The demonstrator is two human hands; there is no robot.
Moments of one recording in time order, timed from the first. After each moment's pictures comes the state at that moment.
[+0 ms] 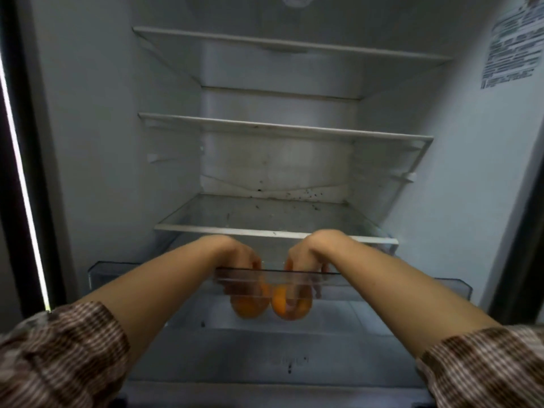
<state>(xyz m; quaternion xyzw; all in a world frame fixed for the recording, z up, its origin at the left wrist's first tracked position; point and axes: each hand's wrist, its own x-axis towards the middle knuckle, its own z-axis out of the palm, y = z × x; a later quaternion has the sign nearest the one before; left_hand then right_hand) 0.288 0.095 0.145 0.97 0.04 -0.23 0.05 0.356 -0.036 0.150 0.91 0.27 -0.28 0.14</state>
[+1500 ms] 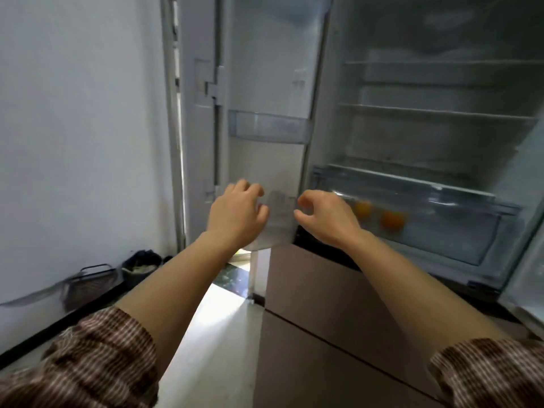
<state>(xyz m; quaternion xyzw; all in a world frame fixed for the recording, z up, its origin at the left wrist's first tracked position) -0.204 0.064 0.084 0.87 0.28 0.40 0.03 -0.061 -0.048 0.101 0.79 0.53 0.17 -0.24</state>
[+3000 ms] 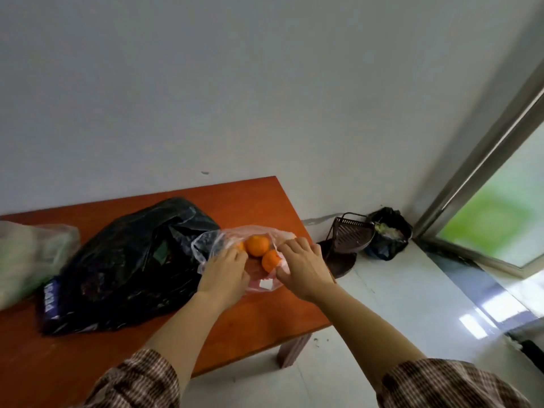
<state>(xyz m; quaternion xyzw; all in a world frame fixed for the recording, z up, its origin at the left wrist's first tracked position) -0.962 0.636 -0.200 0.77 0.64 0.02 0.06 -0.780 0.653 -0.190 0.55 0.83 -0.04 -0.06</state>
